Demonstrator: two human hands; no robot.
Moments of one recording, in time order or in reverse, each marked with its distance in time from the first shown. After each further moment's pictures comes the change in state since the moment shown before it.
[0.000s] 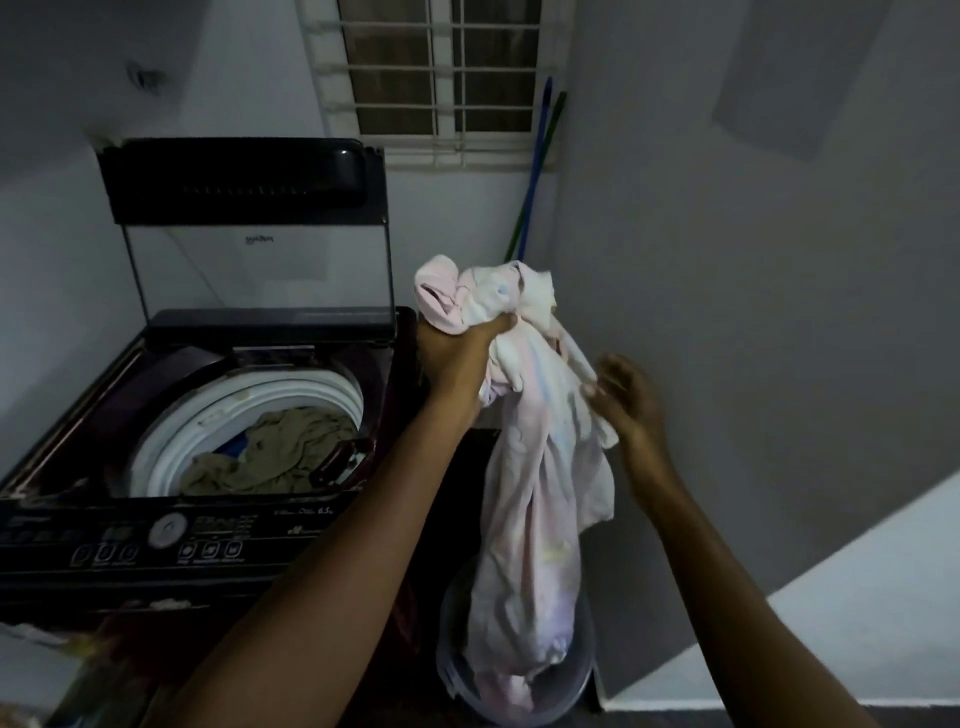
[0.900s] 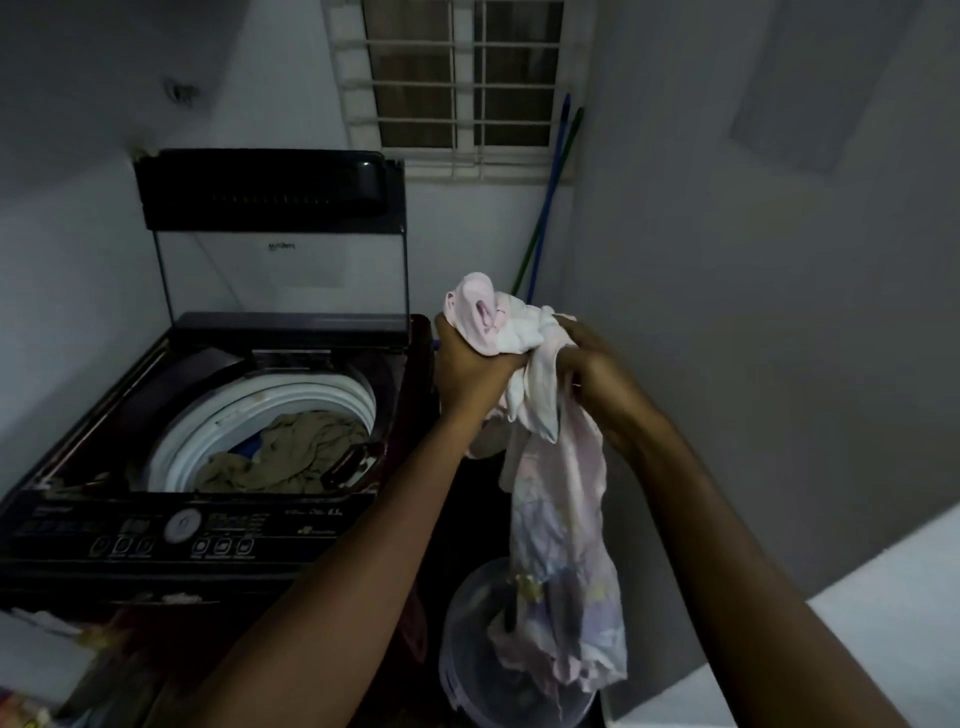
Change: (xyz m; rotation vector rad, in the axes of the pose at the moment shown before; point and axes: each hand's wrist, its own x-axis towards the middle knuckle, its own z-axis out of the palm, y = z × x) left_hand -0.006 -0.009 -0.010 0.386 -0.113 0.210; right_hand 0.026 -0.072 0.053 -0.064 -0.246 0.088
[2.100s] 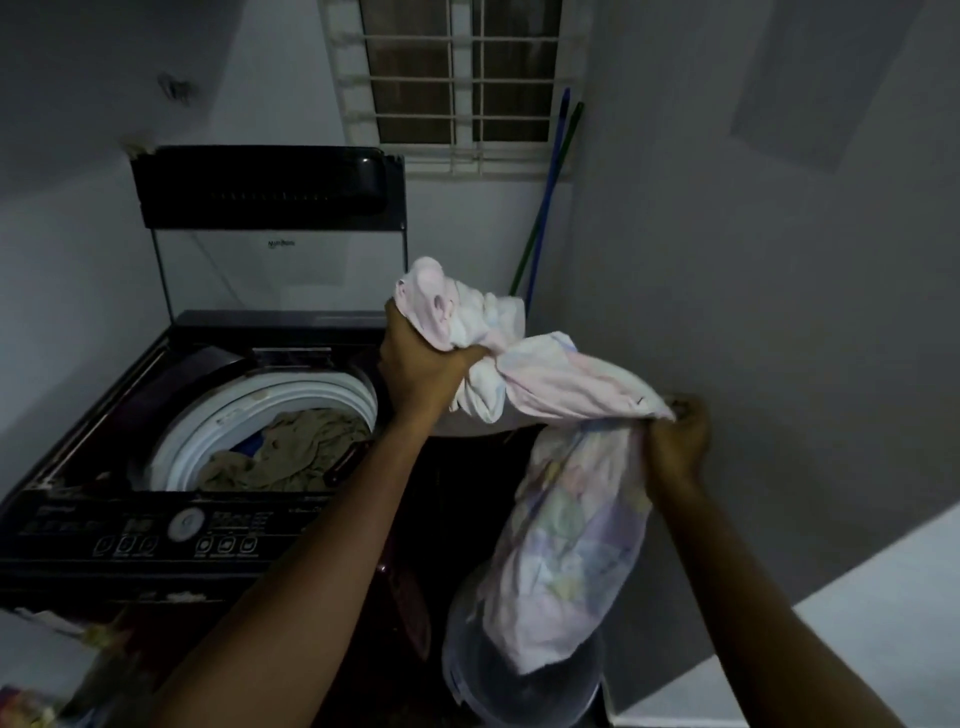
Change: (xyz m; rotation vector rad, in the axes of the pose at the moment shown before) left_hand 0.010 -0.001 -0.048 0.142 0.160 0.106; right_hand -0.007 0.109 -0.057 -0.015 0.830 0.015
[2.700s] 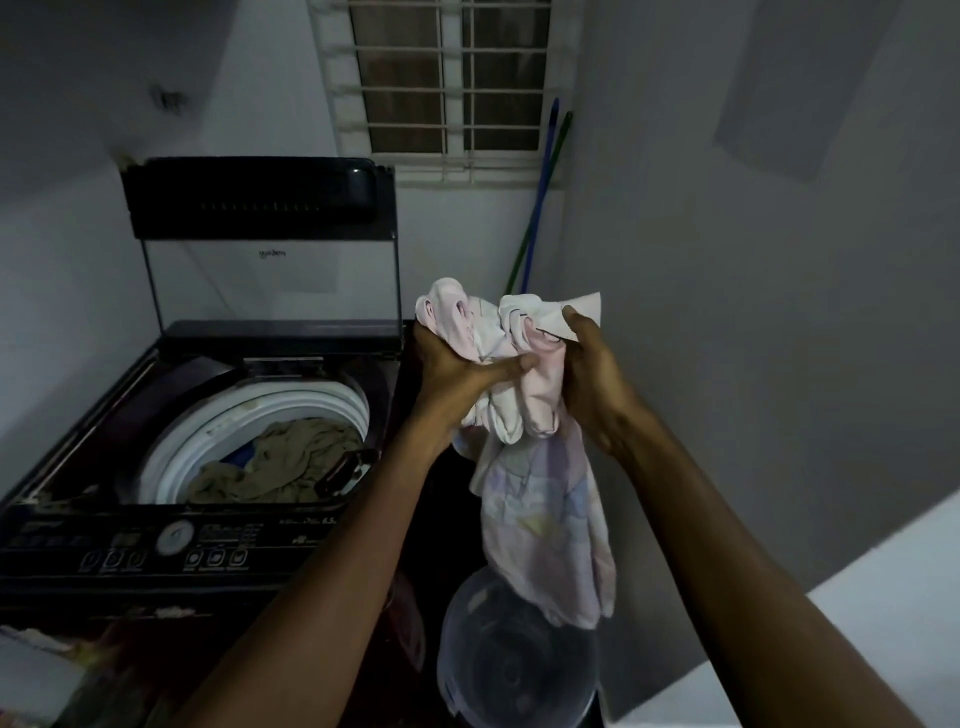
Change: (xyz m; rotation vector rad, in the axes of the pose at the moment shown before) left_hand -0.014 0.009 0.025 -0.349 -0.288 -0.143; right_hand -0.046 -0.125 0.040 0.333 -0.937 0.258
